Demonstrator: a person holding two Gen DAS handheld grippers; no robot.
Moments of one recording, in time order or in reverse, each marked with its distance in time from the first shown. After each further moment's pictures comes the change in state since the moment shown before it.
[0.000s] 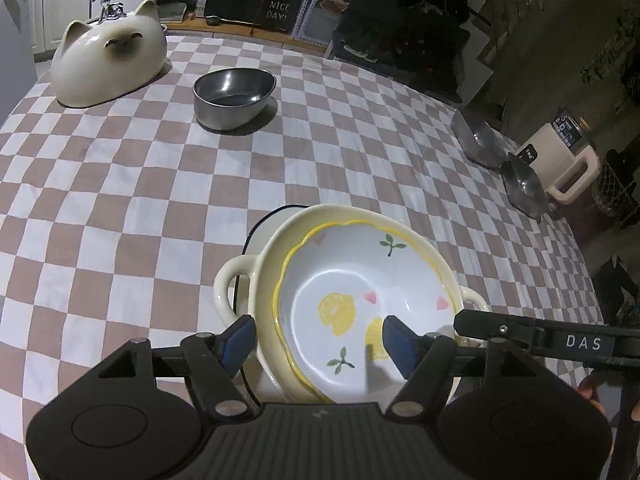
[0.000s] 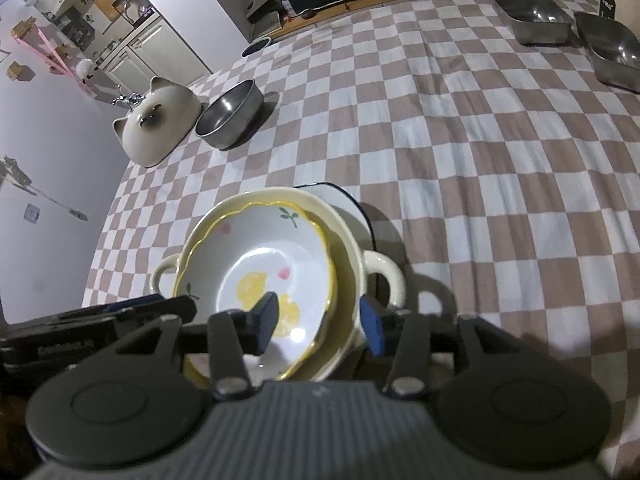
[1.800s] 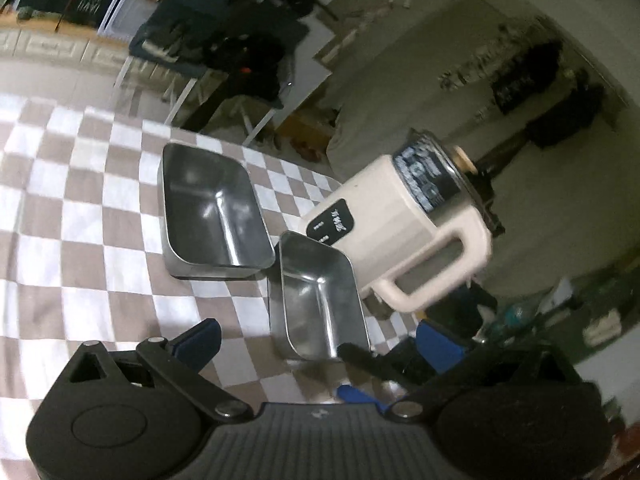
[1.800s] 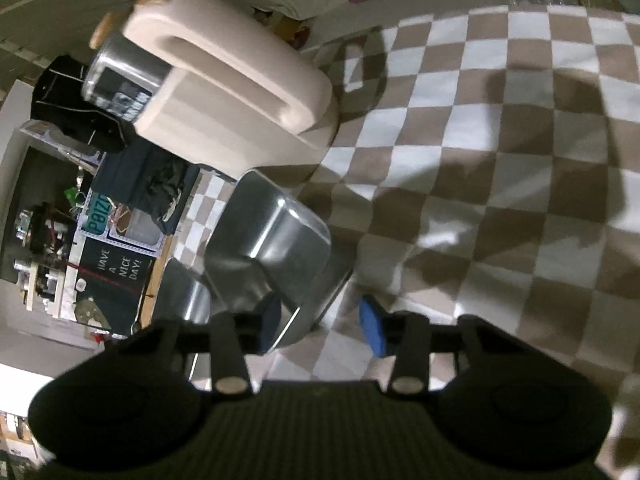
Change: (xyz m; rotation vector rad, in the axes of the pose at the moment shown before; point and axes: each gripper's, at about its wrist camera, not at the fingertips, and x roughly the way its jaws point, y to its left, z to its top) left arm 0.257 -0.278 0.192 0.055 0.000 -0.546; right arm -0.011 -0.313 0.134 1.043 -0.551 -0.190
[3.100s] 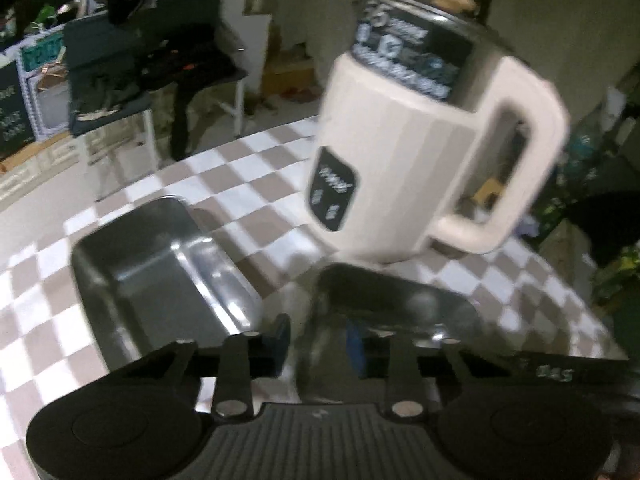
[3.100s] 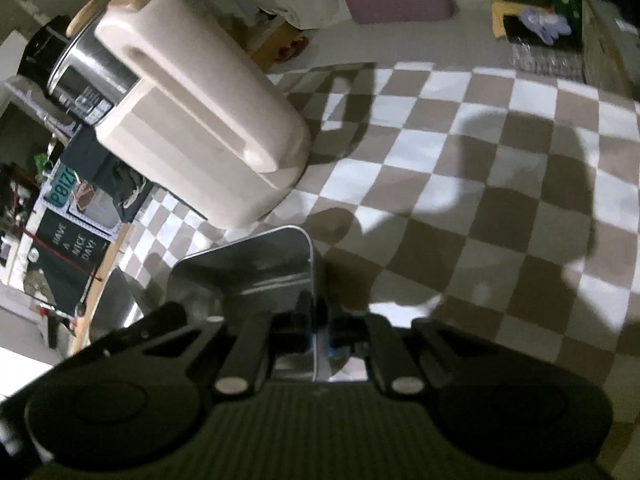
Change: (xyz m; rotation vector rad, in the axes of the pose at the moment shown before) left arm 0.109 -0.057 0.025 0.554 0.211 0.275; right arm 0.003 -0.005 0.029 -0.163 -0.039 -0.158
